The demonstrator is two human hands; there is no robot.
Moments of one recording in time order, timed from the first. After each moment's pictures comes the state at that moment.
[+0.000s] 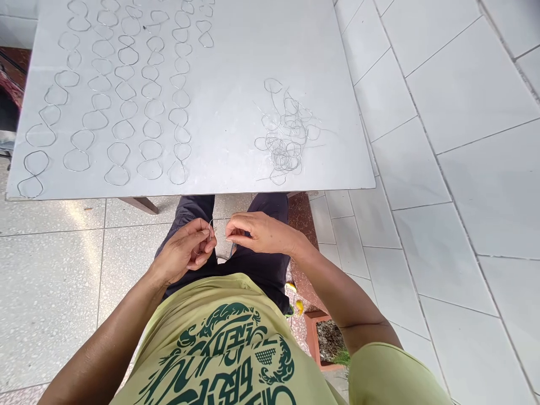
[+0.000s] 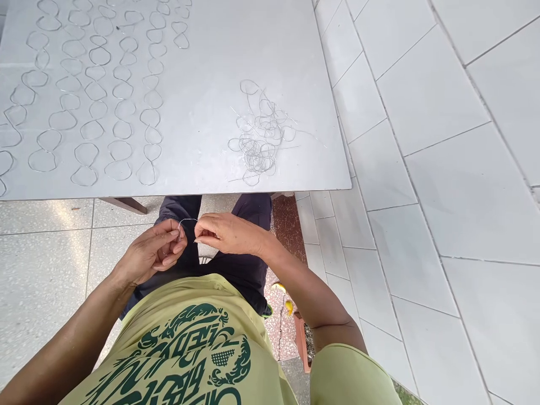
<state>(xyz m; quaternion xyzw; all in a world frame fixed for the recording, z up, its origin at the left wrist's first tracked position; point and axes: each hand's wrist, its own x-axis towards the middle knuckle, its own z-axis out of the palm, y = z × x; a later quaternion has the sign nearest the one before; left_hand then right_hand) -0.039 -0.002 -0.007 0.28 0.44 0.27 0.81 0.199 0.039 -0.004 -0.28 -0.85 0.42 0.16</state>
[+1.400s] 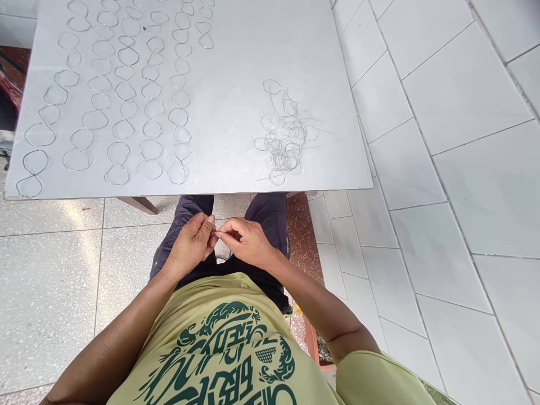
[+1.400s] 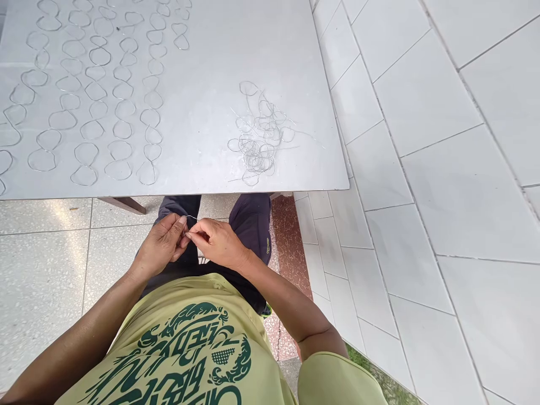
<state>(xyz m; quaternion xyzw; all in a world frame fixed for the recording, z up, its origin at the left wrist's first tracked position) -0.015 0.000 -0.032 0.43 0.55 0.31 0.65 0.163 -0.001 -0.051 -0.43 -0.75 0.35 0.36</state>
